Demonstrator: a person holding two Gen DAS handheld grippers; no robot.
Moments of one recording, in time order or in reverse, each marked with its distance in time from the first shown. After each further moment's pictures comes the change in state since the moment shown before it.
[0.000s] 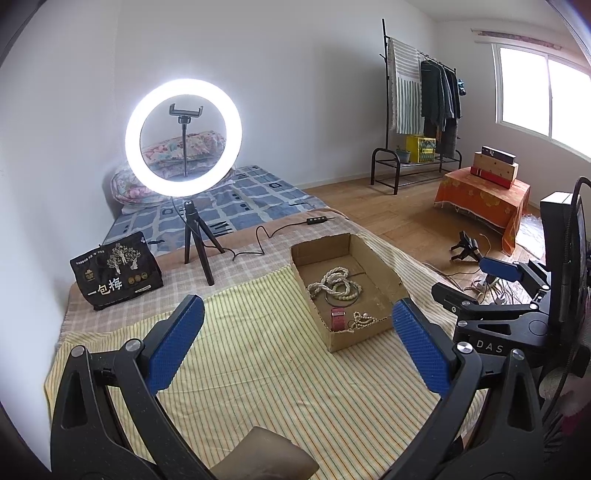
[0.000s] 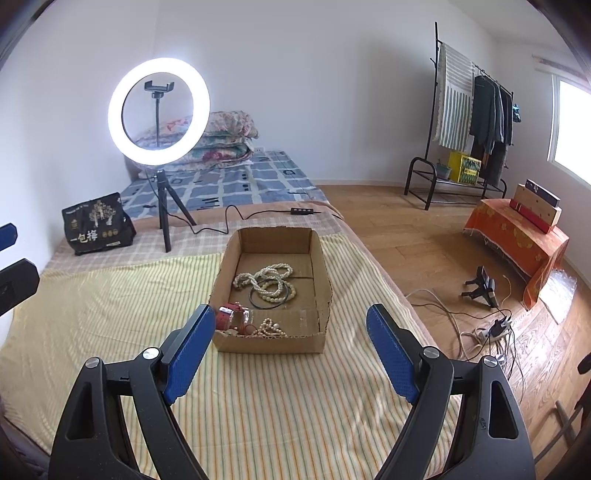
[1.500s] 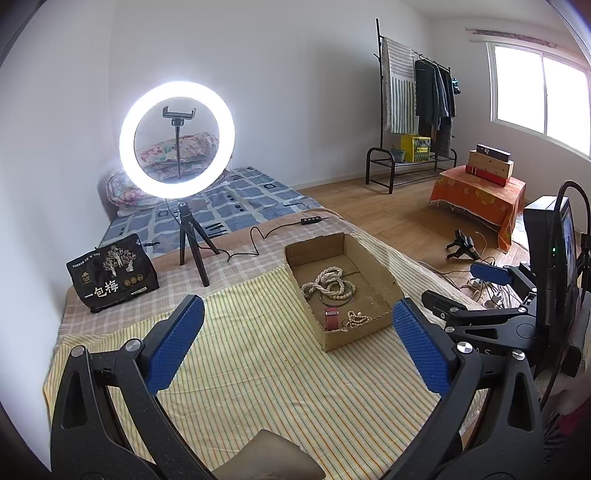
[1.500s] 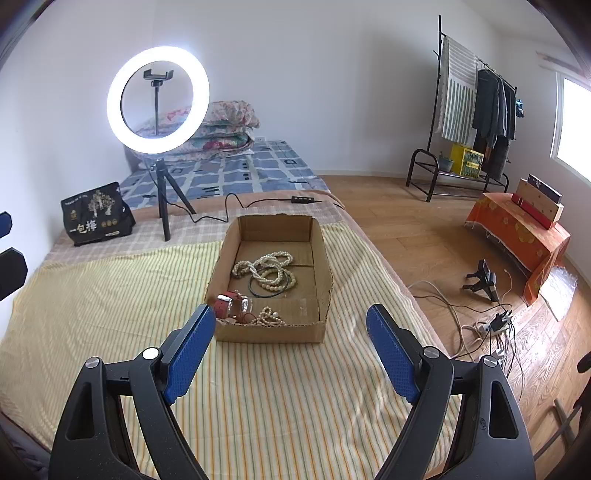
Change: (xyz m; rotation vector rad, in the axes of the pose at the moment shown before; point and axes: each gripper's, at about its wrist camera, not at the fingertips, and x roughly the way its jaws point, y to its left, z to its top) left arm -0.002 -0.007 -0.002 0.016 0.002 -0.011; right arm 0.006 0.000 -0.006 -0.005 0.035 0.002
